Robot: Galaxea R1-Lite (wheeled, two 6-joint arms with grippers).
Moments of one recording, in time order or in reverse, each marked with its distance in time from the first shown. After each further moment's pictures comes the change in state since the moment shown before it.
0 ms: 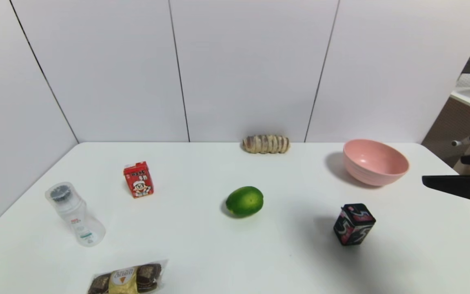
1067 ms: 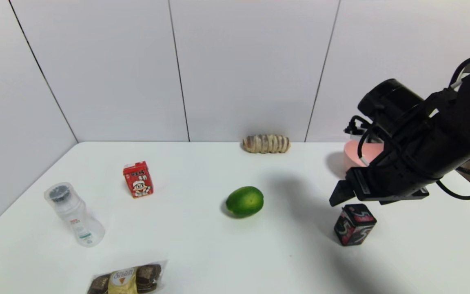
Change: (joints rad) left arm 0.000 0.000 0.000 0.000 0.000 0.000; right arm 0.105 0.621 -0.304 0.324 -0.176 0.366
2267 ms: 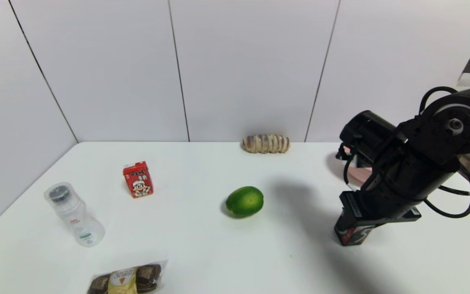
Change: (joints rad) left arm 0.000 0.000 0.000 0.000 0.000 0.000; right arm 0.020 0.053 0.094 -0.005 0.000 0.031
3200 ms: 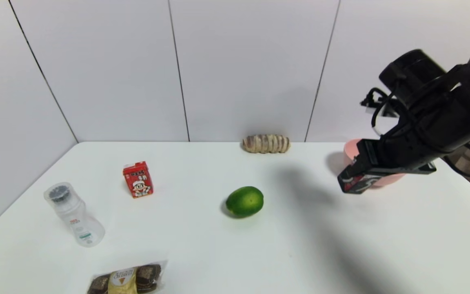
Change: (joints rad) left arm 0.000 0.000 0.000 0.000 0.000 0.000; right arm -0.119 -0.055 -0.239 -0.008 -0.001 -0.057
